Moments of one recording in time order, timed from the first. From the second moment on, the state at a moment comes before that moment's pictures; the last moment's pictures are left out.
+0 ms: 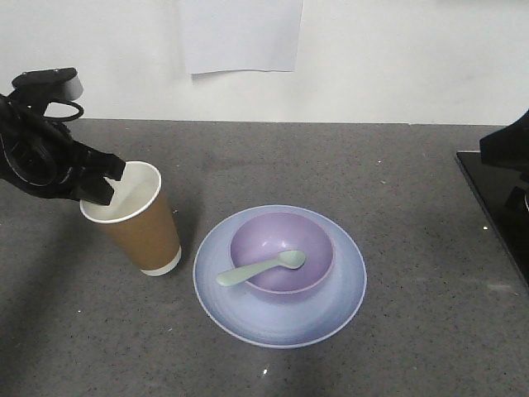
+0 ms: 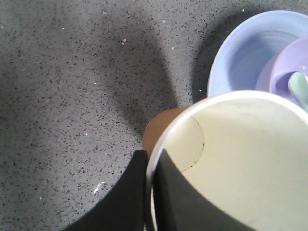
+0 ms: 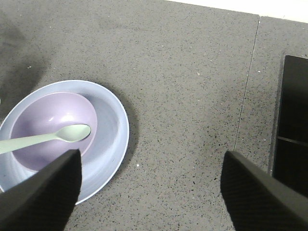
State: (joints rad) left arm -0.13 1.54 -1.37 -0.35 1.09 0.17; right arm 0.03 1.05 -1.29 0.27 1.09 -0.21
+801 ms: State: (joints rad) left arm -0.13 1.62 -1.36 -0.35 1.07 0.17; right arm 0.03 1.05 -1.29 0.27 1.09 -0.21
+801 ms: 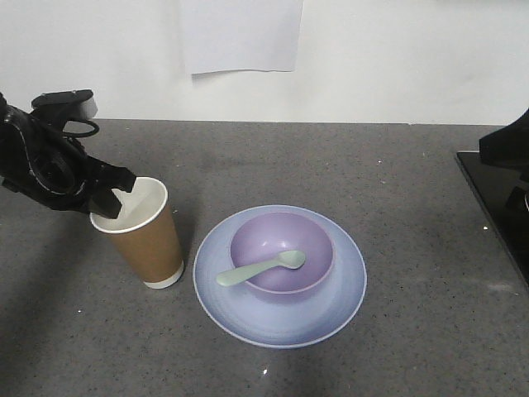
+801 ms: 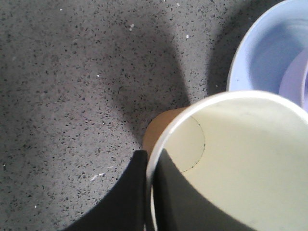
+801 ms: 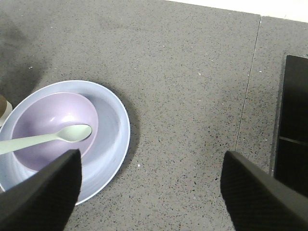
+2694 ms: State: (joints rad) left arm -0.13 0.66 -0.79 0.09 0.55 -0.09; right arm 0.03 0.67 -0.81 0.19 0.79 -0.22
